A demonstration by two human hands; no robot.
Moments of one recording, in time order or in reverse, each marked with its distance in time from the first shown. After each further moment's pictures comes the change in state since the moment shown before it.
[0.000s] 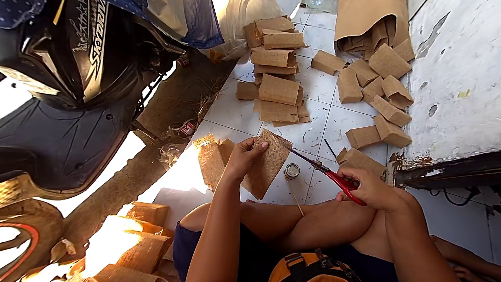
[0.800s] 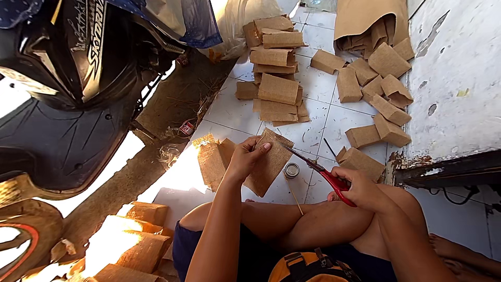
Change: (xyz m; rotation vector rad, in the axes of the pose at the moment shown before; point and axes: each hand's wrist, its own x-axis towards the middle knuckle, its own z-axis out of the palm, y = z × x) left_hand -0.009 -0.002 0.008 0.061 -0.002 0.107; right_hand 0.004 -0.005 0.018 -0.028 0.059 0.002
